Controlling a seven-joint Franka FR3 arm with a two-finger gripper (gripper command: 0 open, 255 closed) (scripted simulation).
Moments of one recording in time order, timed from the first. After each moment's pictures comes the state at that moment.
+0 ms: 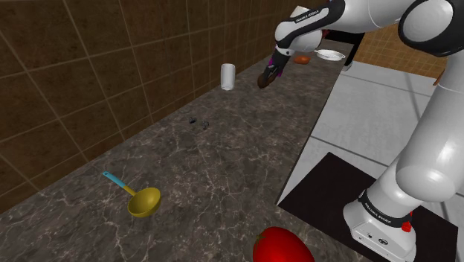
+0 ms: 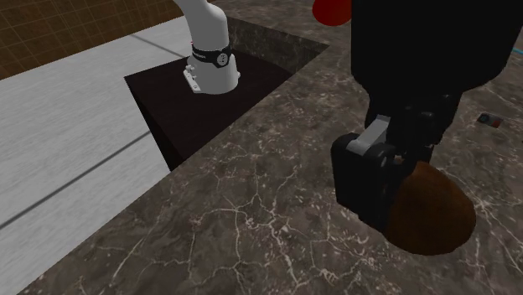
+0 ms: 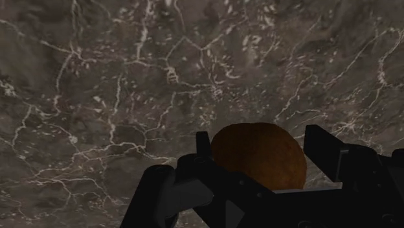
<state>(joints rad) -0.03 0.21 -0.27 -1.91 0.29 2.33 -0.53</state>
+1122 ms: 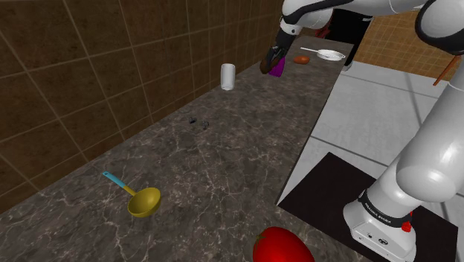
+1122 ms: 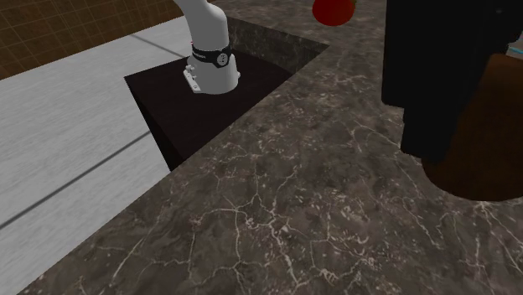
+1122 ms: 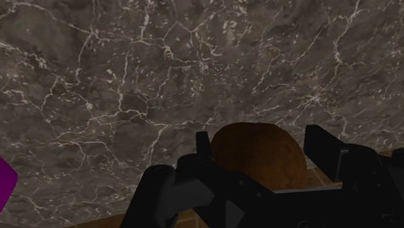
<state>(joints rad) -0.02 0.13 -0.28 -1.79 0.23 2.15 -0.46</state>
